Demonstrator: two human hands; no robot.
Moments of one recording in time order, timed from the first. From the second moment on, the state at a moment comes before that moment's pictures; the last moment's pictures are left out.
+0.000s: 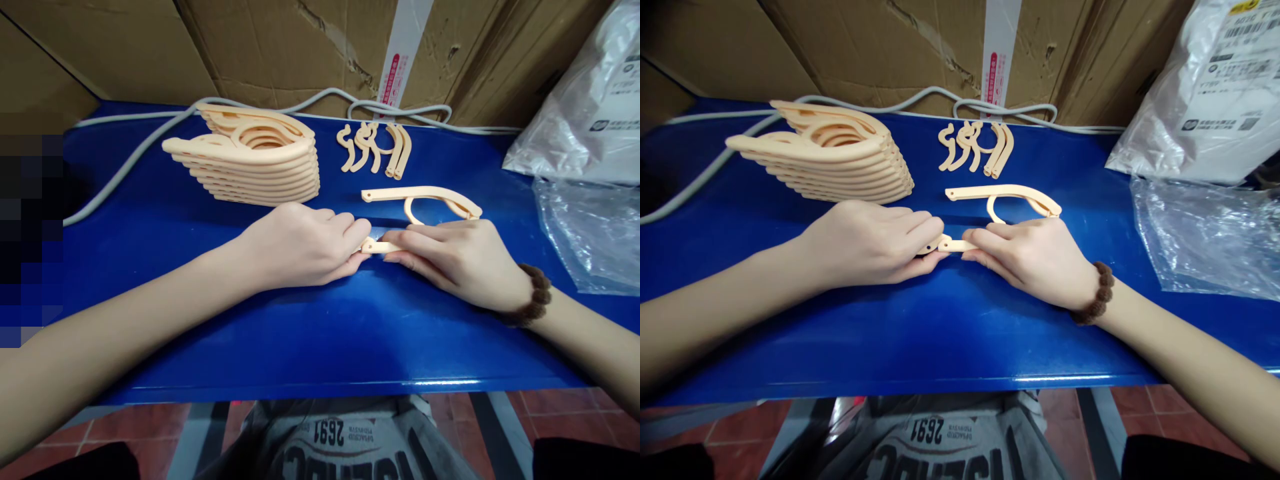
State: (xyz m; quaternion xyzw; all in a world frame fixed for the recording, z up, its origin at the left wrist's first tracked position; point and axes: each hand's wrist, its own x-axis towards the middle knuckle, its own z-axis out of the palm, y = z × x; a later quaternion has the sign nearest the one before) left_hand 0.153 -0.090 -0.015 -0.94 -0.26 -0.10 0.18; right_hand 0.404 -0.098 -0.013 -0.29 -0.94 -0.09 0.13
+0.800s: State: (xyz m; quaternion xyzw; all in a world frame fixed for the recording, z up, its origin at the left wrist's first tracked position) left_hand 0.152 -0.091 -0.016 -0.94 -0.29 -0.08 0.13; right_hand 0.401 -0.101 -0.012 -0.27 -0.94 -0.17 0.12
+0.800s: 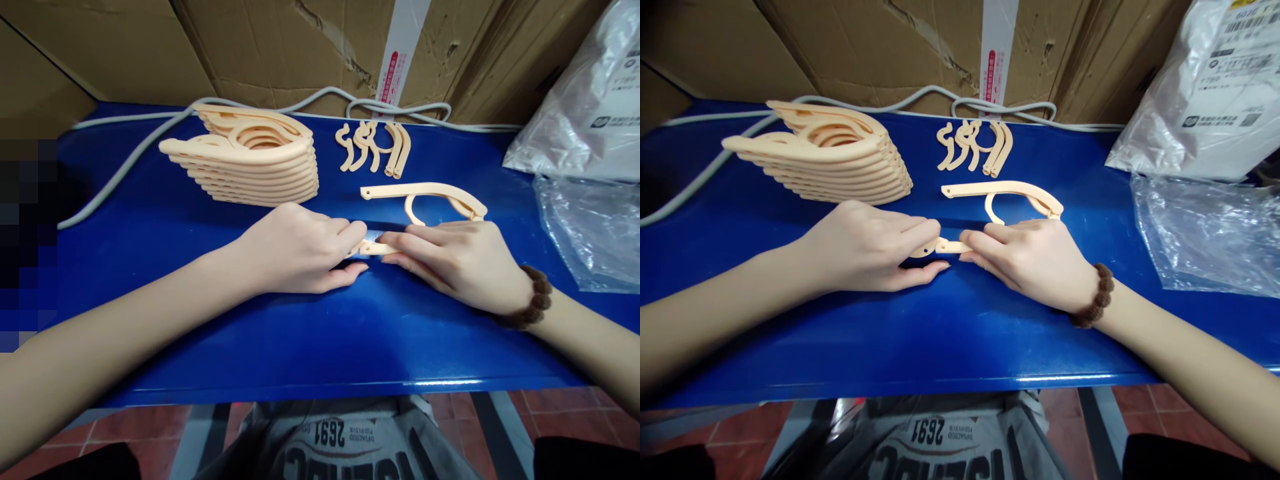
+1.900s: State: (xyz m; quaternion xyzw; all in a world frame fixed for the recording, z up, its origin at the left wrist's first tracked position) left_hand 0.149 -0.085 -0.026 -0.95 -0.21 -0.18 0.13; right_hand 0.403 -0.100 -0.010 -0.29 -0.95 -0.08 0.13
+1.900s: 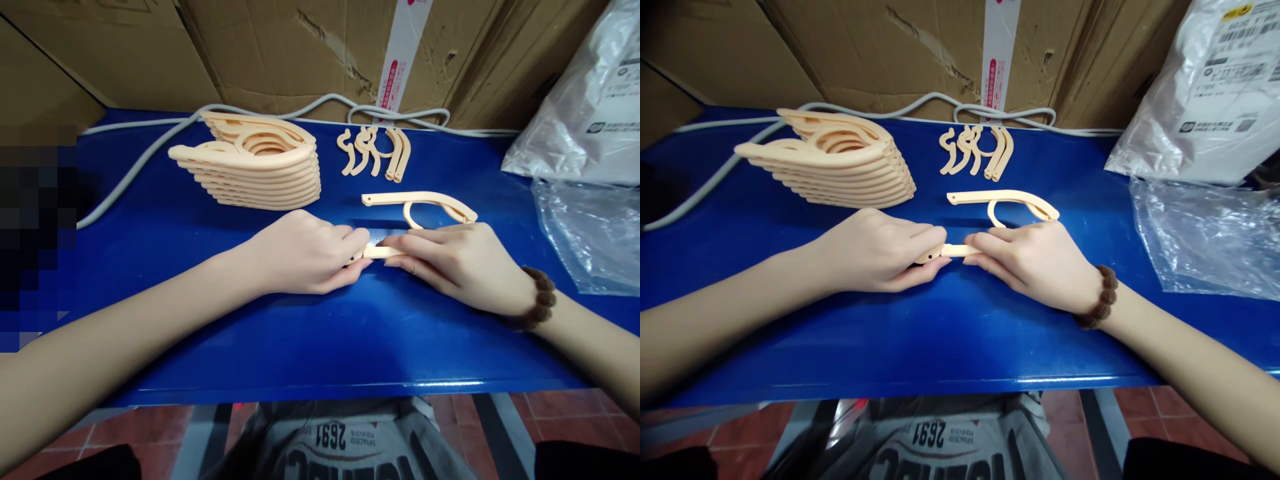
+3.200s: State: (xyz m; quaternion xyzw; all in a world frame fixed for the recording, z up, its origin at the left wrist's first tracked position) left_hand 0.150 -0.093 -0.024 -0.94 -0.28 -0.15 0.11; right_hand 0.422 -0.077 -0.004 -0.45 -0.87 0.08 0.20
